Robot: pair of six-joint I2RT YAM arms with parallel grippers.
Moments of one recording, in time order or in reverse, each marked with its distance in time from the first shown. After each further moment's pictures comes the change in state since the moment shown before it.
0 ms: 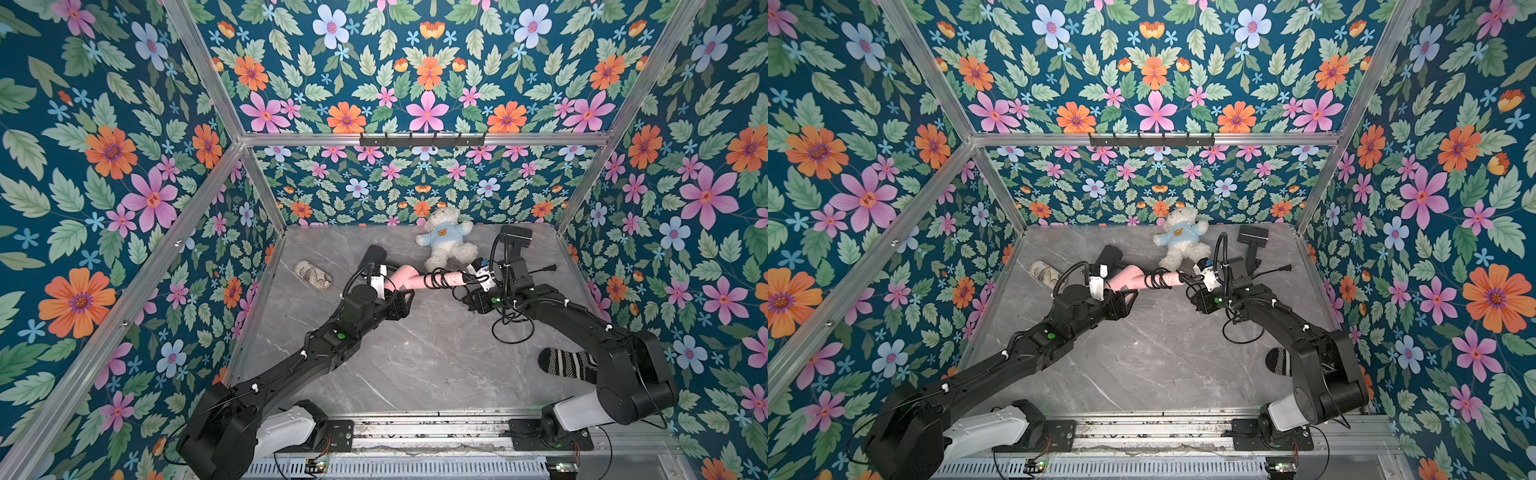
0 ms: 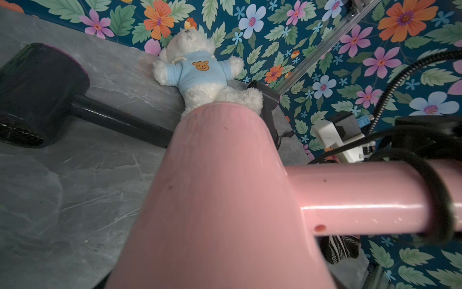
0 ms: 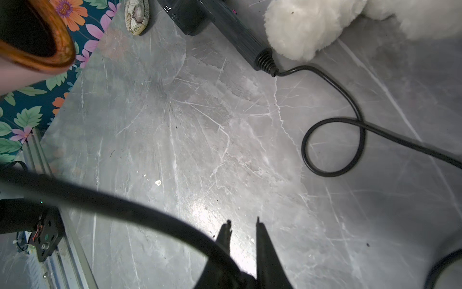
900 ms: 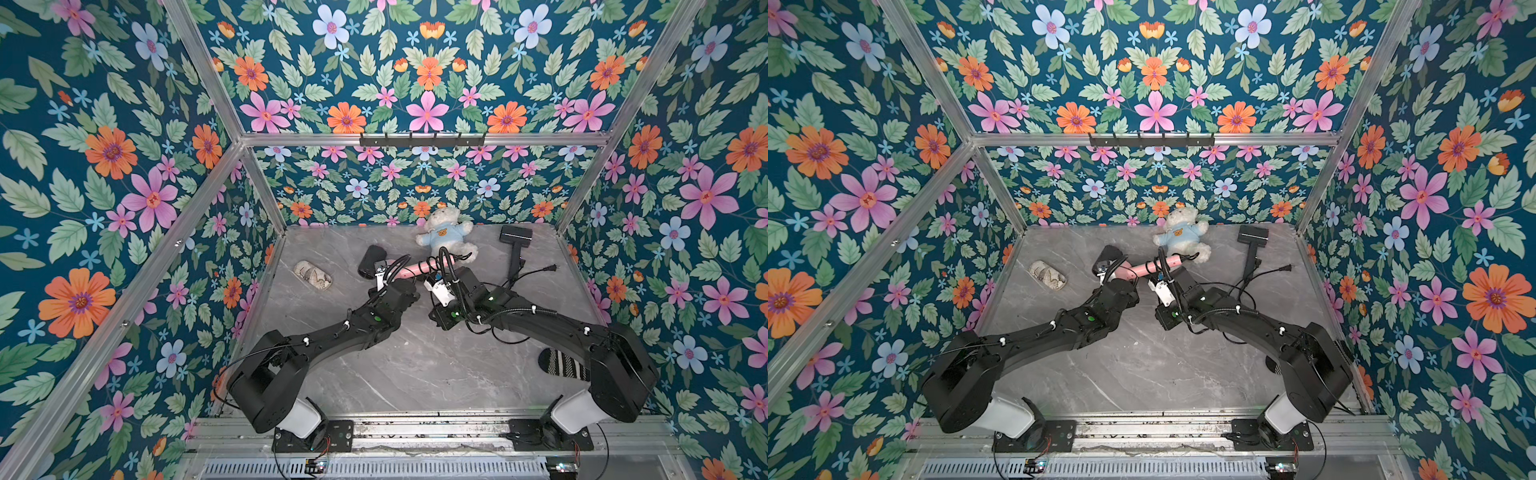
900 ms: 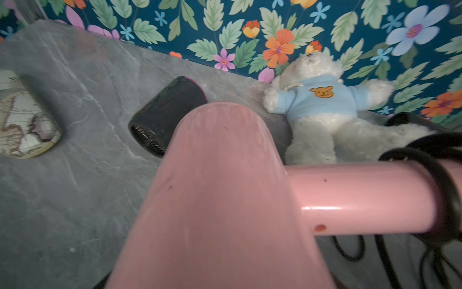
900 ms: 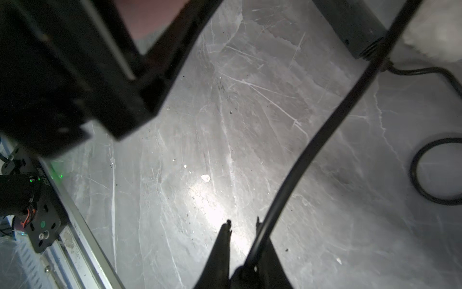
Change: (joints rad) left arm -0.134 0.360 0.229 -0.167 -0.704 -0.046; right arm 0.407 0.069 0.211 -0.186 0.310 0.128
